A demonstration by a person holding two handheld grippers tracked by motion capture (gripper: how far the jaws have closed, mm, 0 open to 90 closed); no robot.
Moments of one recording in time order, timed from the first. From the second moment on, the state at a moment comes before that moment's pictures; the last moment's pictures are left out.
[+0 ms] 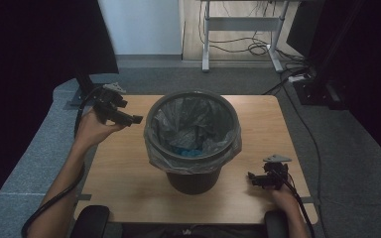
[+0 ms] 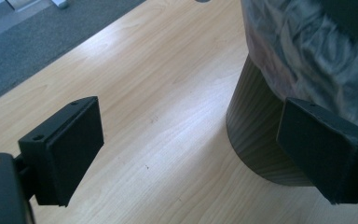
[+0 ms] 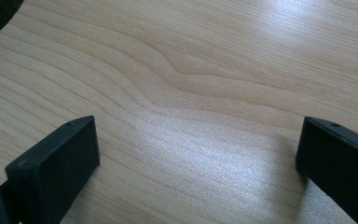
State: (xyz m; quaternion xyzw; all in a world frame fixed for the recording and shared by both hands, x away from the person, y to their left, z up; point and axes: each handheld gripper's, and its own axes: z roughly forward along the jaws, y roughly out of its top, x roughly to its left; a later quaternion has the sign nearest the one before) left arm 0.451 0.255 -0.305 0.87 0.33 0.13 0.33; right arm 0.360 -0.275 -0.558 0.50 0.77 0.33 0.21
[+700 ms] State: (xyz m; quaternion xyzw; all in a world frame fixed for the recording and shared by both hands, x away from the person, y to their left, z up) left arm 0.461 0.238 -0.264 0.87 0.33 0.13 0.34; right arm 0.360 -0.274 -0.558 0.50 0.77 0.33 0.21
